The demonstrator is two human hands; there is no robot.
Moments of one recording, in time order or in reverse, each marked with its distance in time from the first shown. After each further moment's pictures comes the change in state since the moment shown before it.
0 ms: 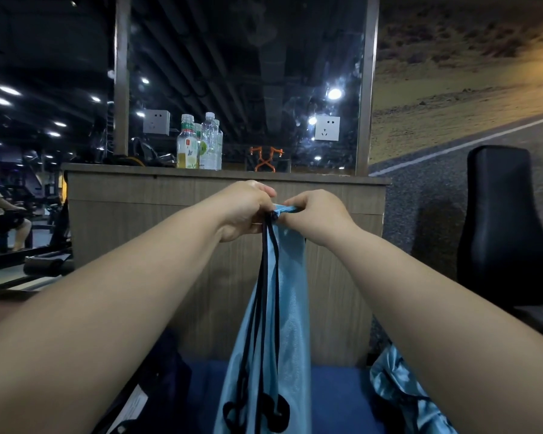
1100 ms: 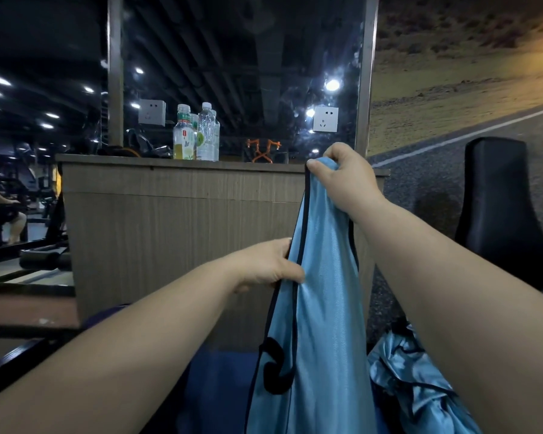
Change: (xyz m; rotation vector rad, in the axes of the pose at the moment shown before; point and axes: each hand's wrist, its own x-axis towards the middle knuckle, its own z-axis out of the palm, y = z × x) left_hand -0.011 -0.077 0.034 0.238 -0.420 0.013; right_hand 0.016 0.014 -0.031 0.168 0.341 -0.088
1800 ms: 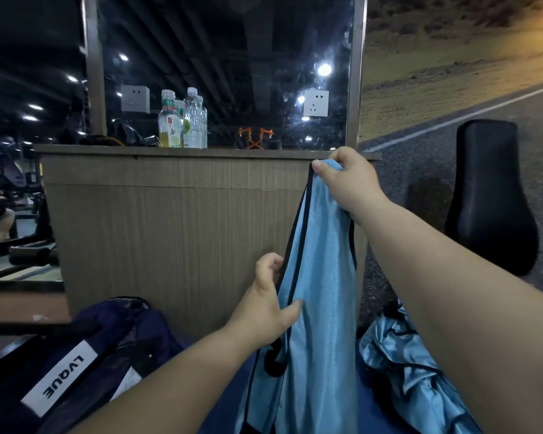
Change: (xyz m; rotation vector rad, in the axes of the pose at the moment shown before) left_hand -0.006 -0.085 0.075 0.227 0.469 0.279; right_hand -0.009 0.034 -0.007 0.065 0.002 0.146
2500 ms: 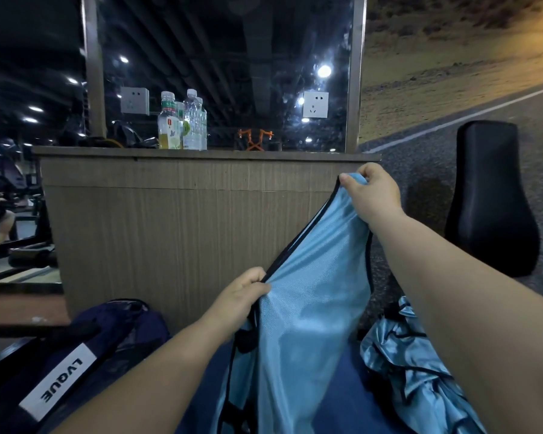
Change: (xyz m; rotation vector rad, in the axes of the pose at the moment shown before) left_hand 0.009 -0.016 -0.032 -0.458 -0.089 -0.254; right_hand 0.004 0.037 -0.016 -0.075 0.131 0.133
